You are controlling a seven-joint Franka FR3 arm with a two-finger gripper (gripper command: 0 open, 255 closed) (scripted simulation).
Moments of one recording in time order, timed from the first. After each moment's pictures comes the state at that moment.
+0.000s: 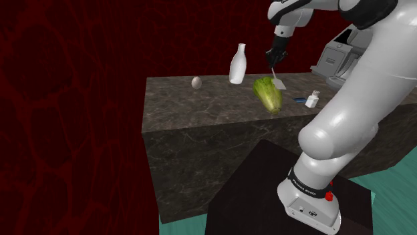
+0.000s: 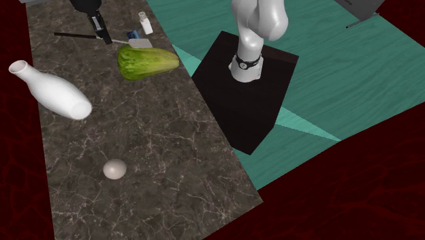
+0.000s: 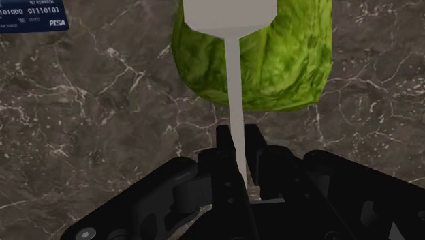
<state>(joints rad) -0.46 -0.05 -0.42 -1.95 0.00 1.97 -0.21</state>
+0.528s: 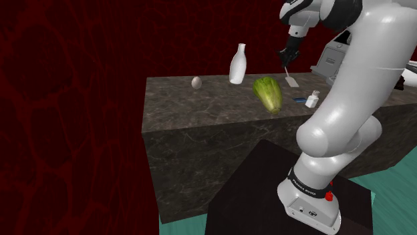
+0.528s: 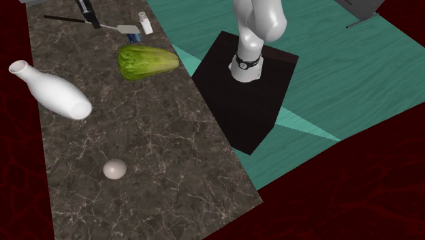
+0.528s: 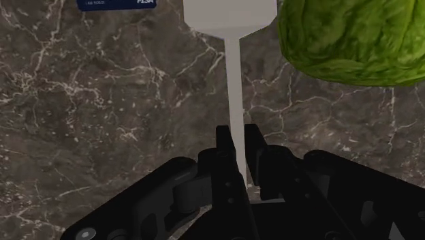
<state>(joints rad) -0.56 0.12 -0.51 -1.76 0.09 1.93 -0.43</state>
